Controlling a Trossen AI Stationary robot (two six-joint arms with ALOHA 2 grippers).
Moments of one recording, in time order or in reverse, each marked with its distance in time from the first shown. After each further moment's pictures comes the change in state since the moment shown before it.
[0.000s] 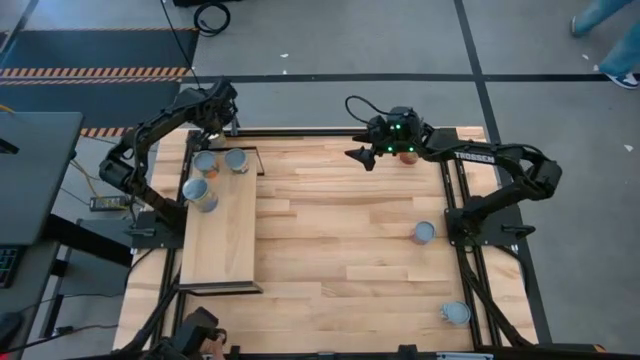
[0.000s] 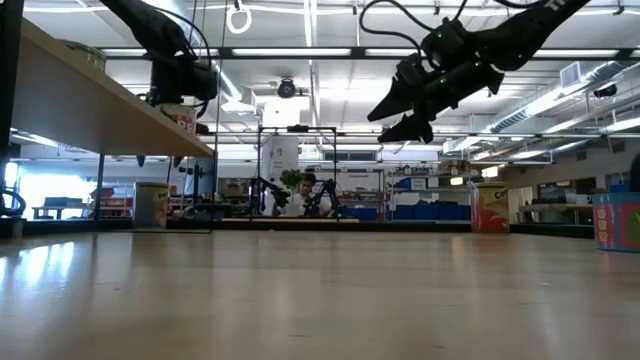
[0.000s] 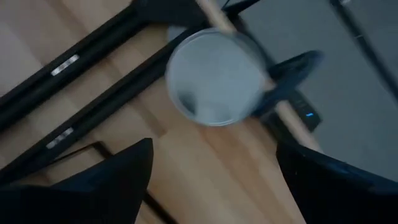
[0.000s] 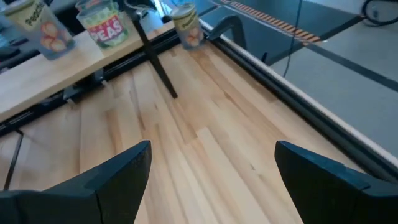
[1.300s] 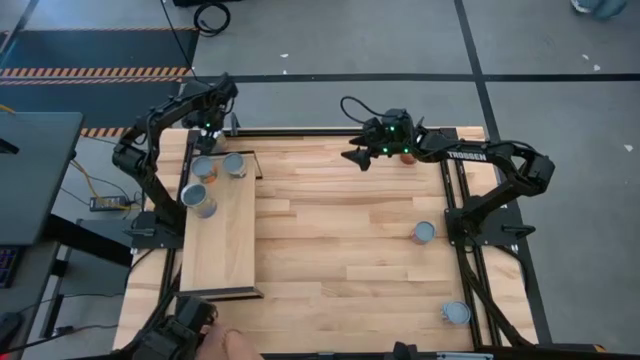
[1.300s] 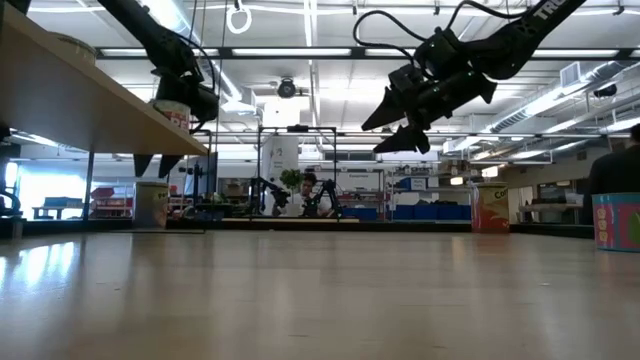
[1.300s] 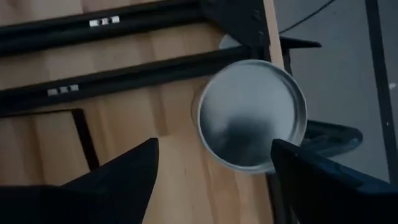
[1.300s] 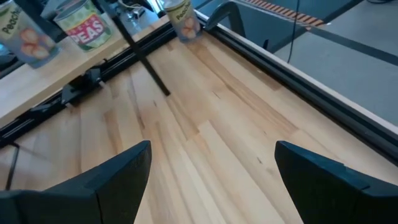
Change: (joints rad) left arm 0.074 0.160 0.094 -0.111 -0.001 -0.428; right arm 0.005 0.065 0.000 0.045 0.004 0.076
